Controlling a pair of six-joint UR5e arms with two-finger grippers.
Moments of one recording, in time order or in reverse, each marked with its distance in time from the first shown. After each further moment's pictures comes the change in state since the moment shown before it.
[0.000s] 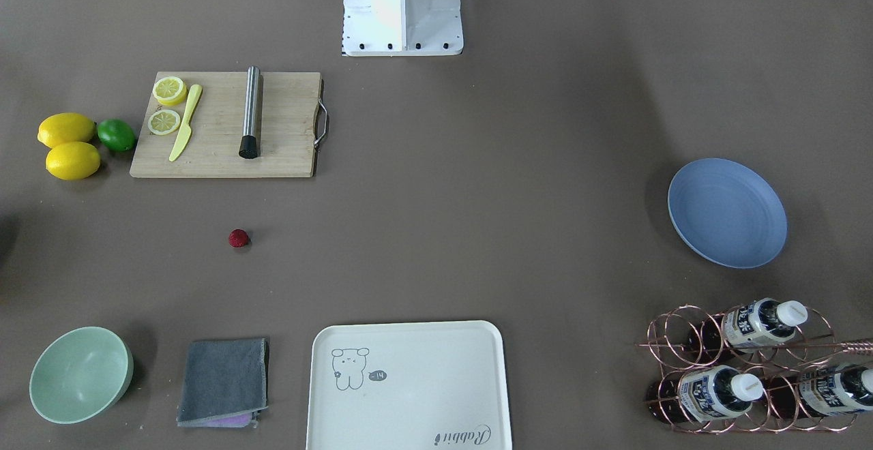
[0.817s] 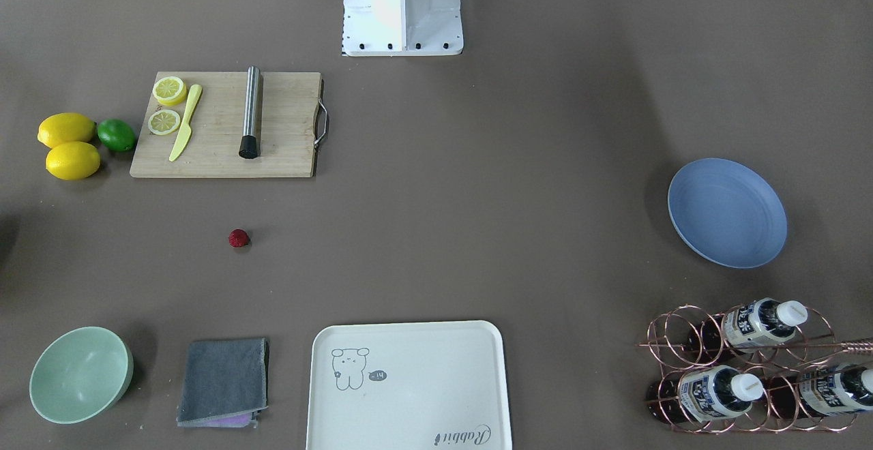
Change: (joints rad) left arm 0.000 -0.001 -0.014 -0.001 0.000 0.000; right arm 0.000 0.001 0.000 0.000 -0.001 0.000
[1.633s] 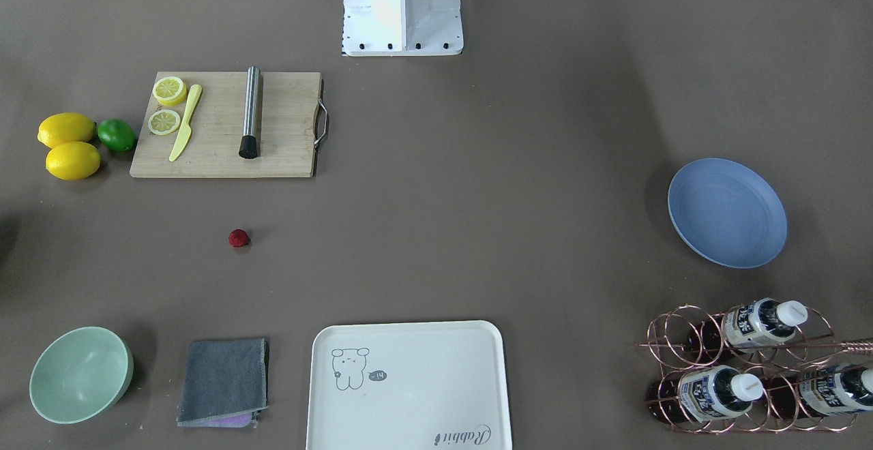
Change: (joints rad) left arm 0.000 -0.007 -0.009 0.001 0.000 -0.004; right arm 0.000 0.000 0.000 0.001 0.017 0.000
